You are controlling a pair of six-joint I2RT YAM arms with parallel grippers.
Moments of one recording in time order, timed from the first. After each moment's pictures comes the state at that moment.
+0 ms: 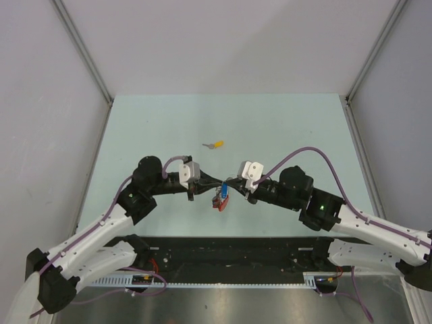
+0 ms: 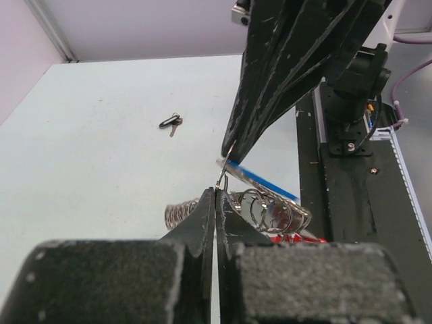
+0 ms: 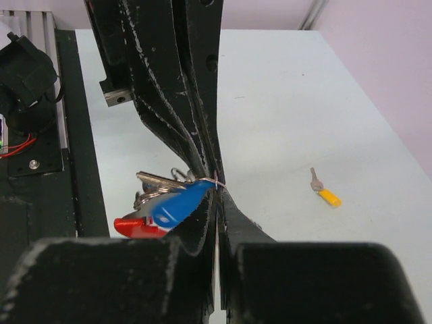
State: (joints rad) left arm -0.68 0.87 0.66 0.14 0.77 0.17; right arm 1.09 0.91 0.85 -0.05 -0.09 -0.26
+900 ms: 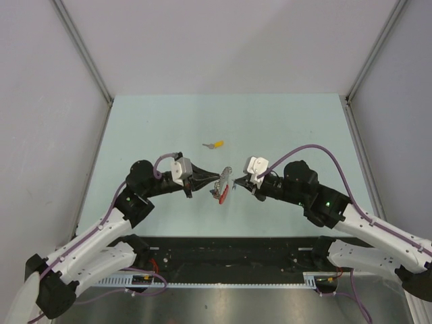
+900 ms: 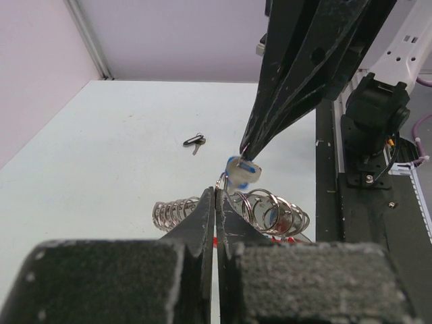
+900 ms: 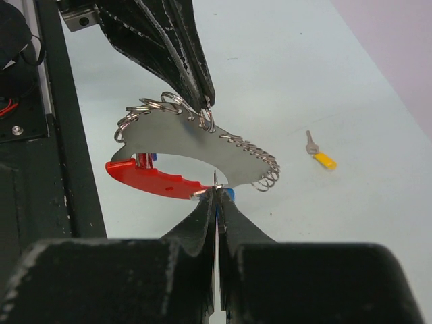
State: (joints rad) left arm -0.64 0.81 0.61 0.28 0.69 0.07; right arm 0.96 0.86 0.85 -0.20 -0.18 -0.28
